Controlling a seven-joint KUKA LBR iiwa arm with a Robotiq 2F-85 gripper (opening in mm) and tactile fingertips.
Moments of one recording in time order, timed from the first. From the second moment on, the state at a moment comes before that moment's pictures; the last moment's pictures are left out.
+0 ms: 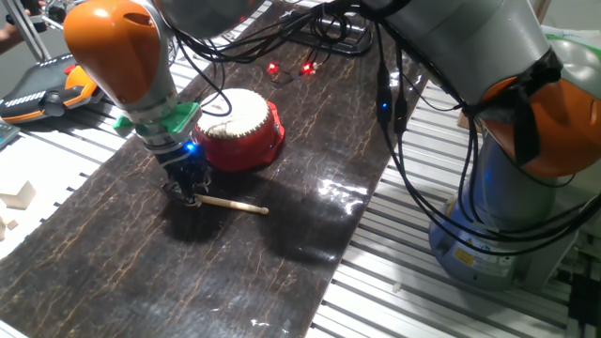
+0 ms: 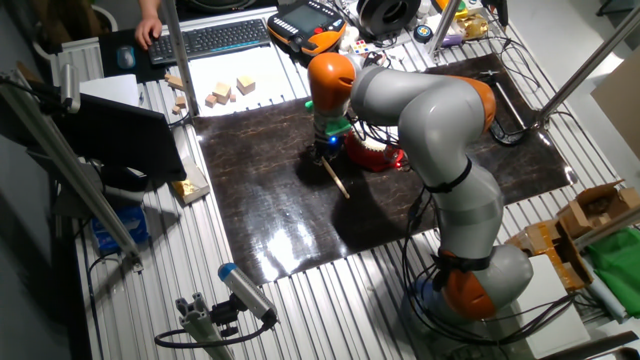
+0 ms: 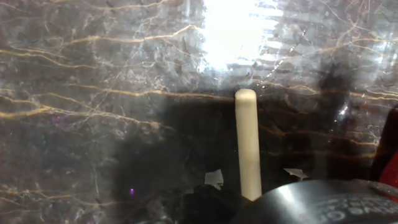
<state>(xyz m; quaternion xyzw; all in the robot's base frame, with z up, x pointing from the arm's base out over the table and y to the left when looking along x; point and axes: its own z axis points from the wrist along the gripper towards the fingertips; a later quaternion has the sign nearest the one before) 0.570 0.161 0.025 0.09 -0.99 -0.01 0.07</state>
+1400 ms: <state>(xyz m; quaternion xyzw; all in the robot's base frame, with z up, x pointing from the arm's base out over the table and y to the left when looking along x) 0.571 0.153 0.060 0.10 -0.99 -0.01 0.06</state>
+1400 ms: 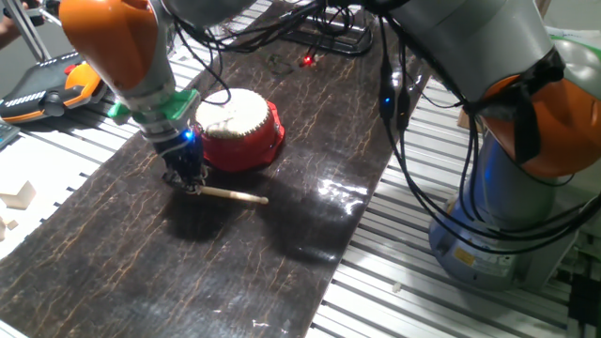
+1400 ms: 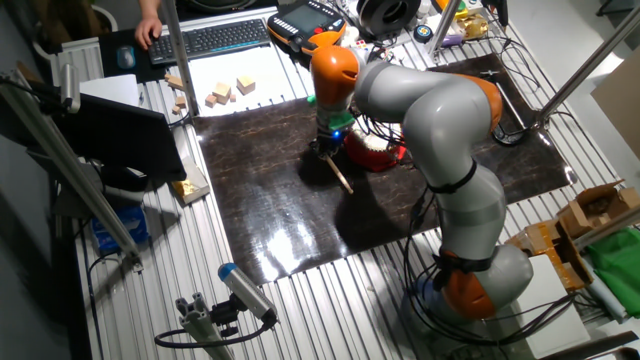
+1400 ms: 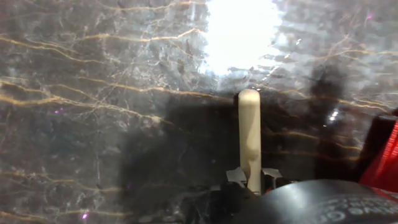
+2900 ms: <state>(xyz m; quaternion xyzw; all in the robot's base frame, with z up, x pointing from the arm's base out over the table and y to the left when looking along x) 0.573 0.121 0.117 0.07 -1.00 -0.01 0.06</state>
